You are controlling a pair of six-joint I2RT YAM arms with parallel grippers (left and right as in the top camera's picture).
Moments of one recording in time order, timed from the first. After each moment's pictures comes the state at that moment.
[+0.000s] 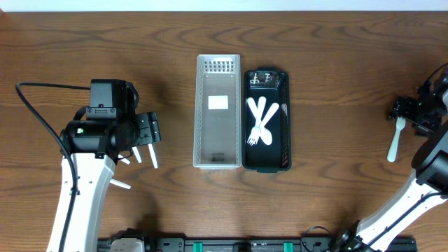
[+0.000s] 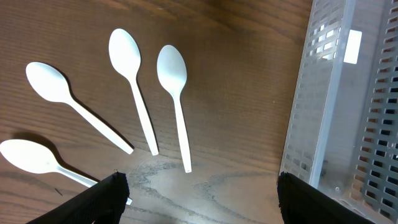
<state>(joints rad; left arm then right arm) -0.03 1.22 1.12 -1.05 0.02 -0.20 -0.59 2.21 1.64 -0.97 -0.03 -0.05</state>
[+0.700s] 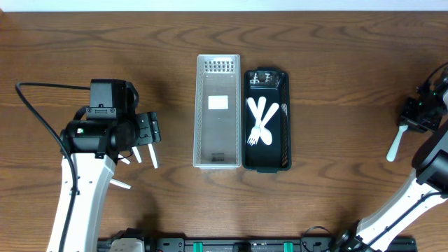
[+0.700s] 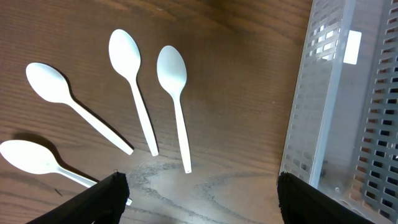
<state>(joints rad) -0.03 1.22 1.12 -1.04 0.02 -0.20 -0.59 2.22 1.64 -0.97 -0.02 -0.06</state>
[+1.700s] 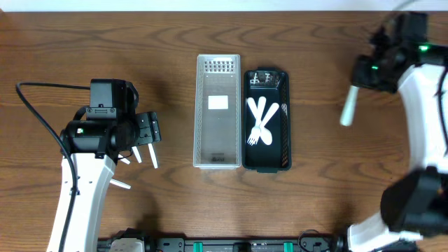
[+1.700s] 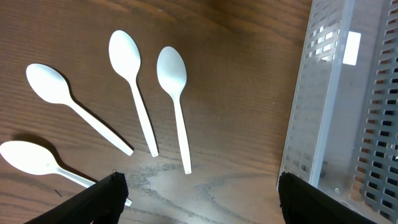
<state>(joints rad) -0.03 1.22 1.12 -1.04 0.02 -0.20 -0.06 1.72 1.63 -1.06 -0.13 0.14</state>
